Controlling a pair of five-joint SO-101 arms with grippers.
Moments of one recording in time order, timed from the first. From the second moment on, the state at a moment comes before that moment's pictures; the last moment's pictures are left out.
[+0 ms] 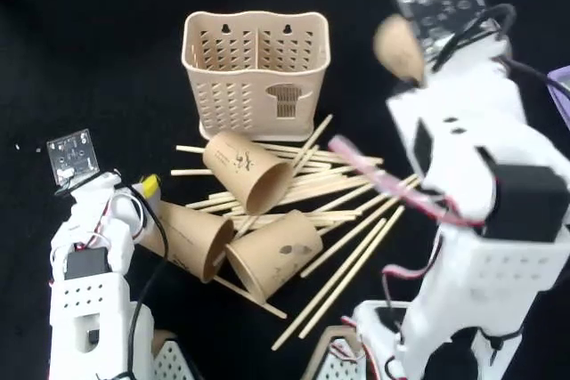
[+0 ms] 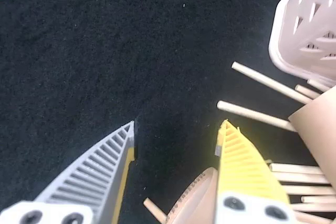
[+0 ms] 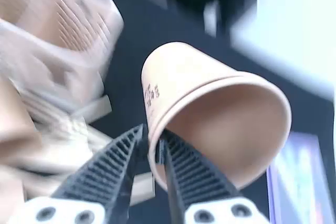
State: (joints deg) left arm -17.2 -67.5 82.8 35.5 7.3; right arm 0.4 -28.8 -22.4 93.8 28.4
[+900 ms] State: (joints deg) left arm -17.2 -67.5 85.7 31.8 7.3; right arm -18.1 10.2 -53.1 99.3 37.4
